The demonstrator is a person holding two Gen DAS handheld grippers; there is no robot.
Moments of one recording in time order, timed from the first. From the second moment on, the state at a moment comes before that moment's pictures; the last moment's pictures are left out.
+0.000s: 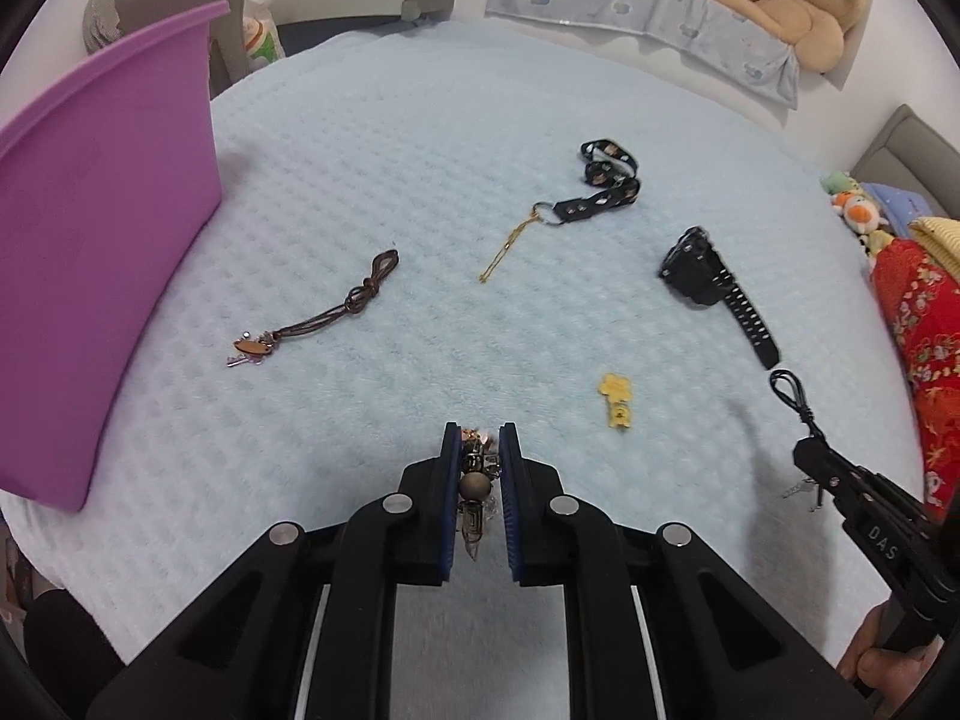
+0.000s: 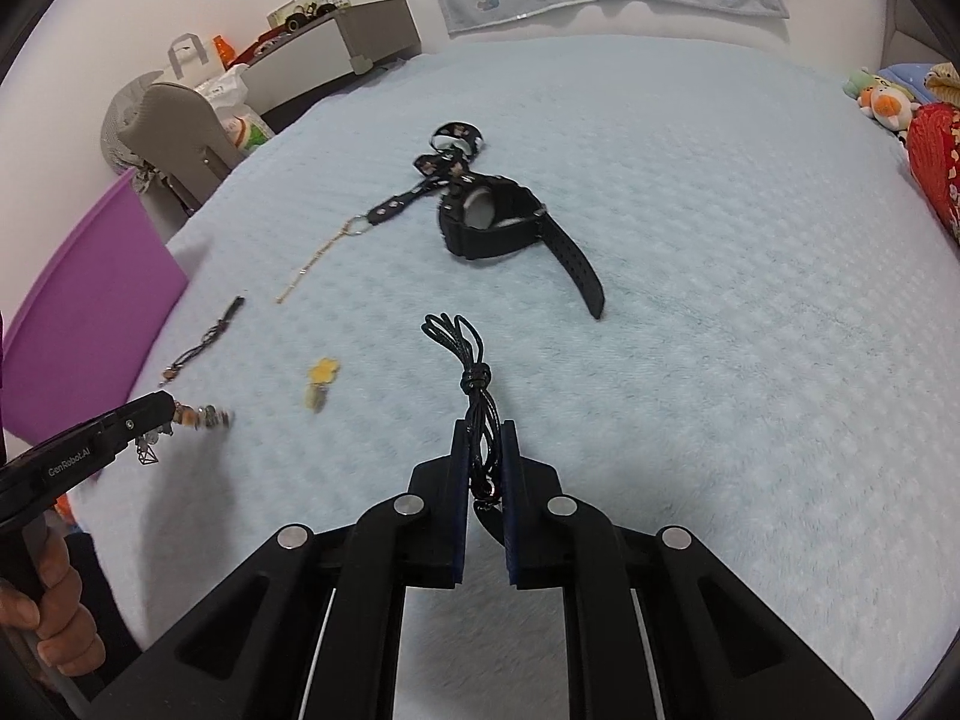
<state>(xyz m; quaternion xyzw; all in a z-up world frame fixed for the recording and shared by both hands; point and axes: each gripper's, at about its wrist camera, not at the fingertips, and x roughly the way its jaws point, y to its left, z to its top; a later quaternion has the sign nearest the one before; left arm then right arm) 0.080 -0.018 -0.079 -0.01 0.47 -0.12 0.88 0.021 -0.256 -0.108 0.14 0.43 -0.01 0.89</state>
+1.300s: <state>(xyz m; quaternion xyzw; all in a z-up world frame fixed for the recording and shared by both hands) 0.083 0.103 0.101 -0.07 0.36 -0.10 0.93 0.068 -0.126 0.029 0.11 0.36 0.15 0.91</state>
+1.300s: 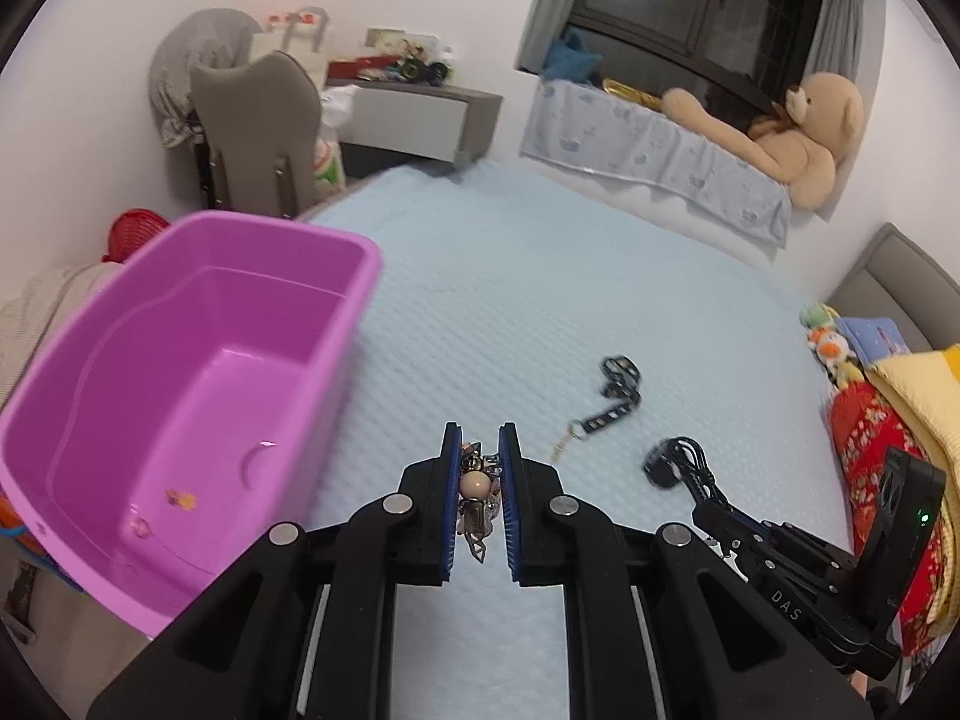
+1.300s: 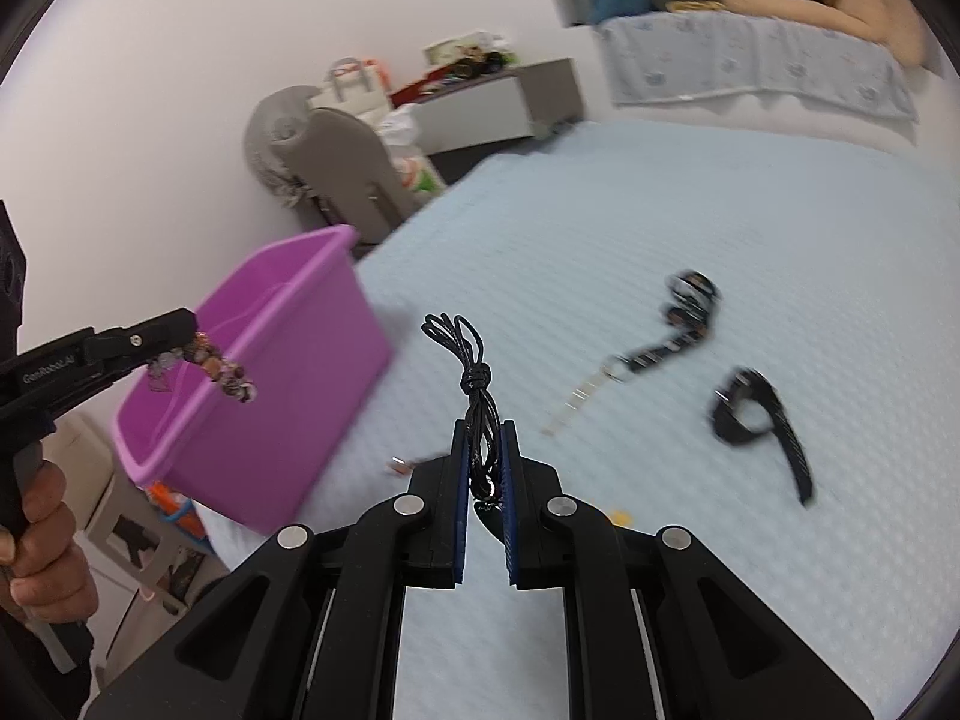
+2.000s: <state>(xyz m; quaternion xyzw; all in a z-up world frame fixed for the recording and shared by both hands) 0.101 0.260 0.096 -0.11 0.35 0.07 0.93 0.160 0.080 0.086 0.05 0.36 0.34 0.87</state>
